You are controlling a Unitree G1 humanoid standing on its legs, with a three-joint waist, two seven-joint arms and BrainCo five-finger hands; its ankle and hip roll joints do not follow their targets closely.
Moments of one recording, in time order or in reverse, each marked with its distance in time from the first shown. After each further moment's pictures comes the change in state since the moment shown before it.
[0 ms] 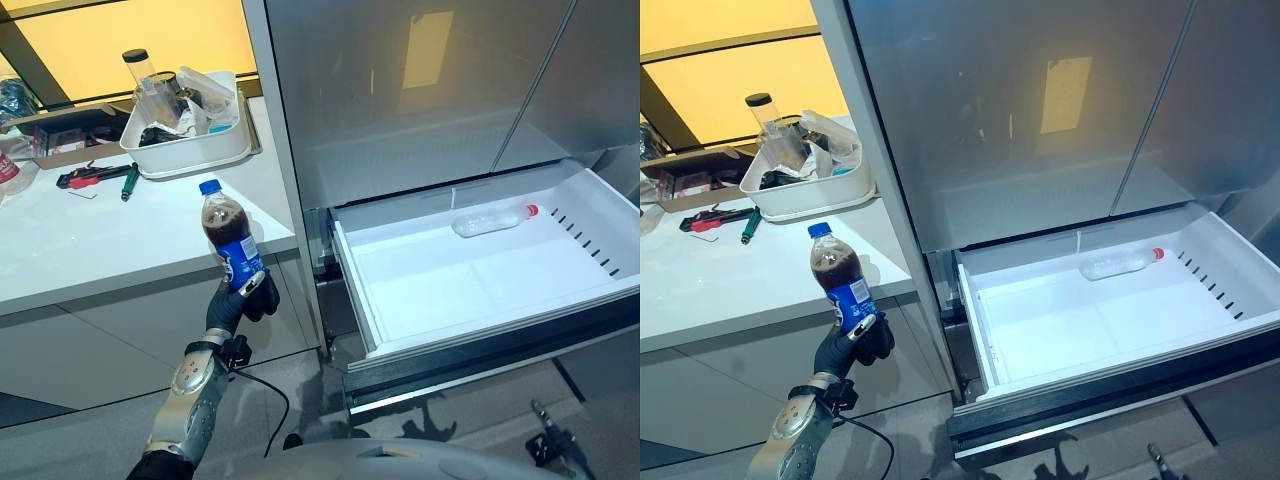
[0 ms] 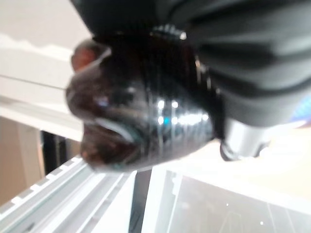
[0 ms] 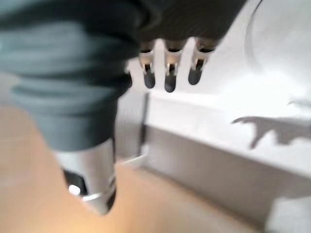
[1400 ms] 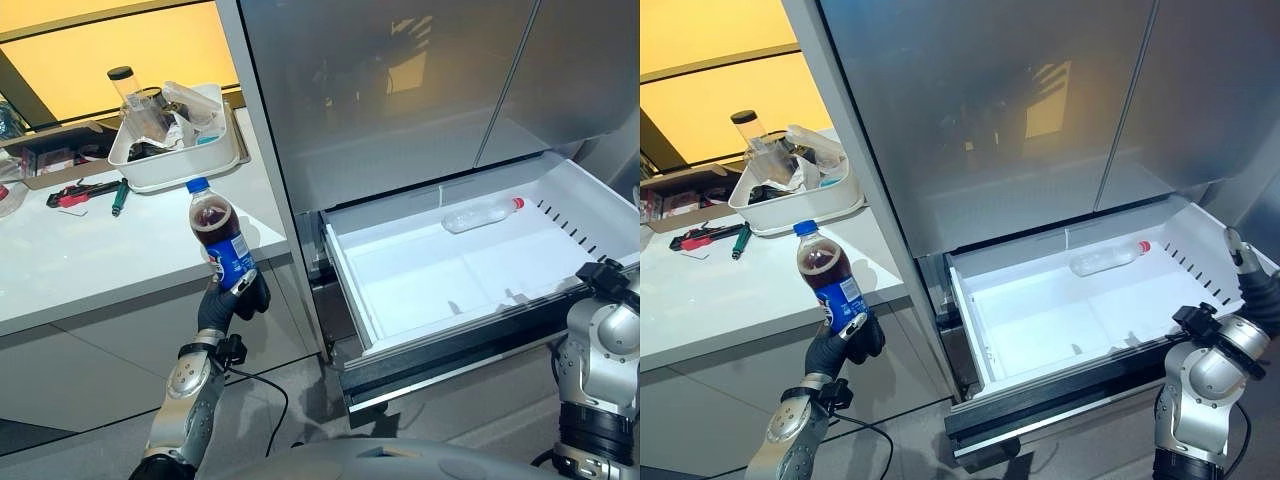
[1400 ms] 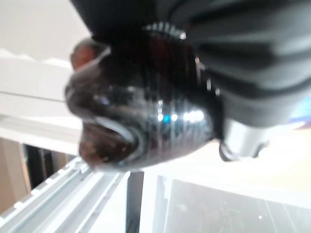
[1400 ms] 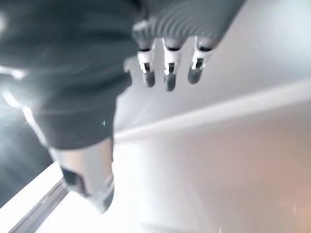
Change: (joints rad) left arm 0.029 -0.047 0.086 -0.031 0.089 -0.002 0.040; right arm -0.084 0.038 -0.014 -1.310 -0.603 -0.209 -0.273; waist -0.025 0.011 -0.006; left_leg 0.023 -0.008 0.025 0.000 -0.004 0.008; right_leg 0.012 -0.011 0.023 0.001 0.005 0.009
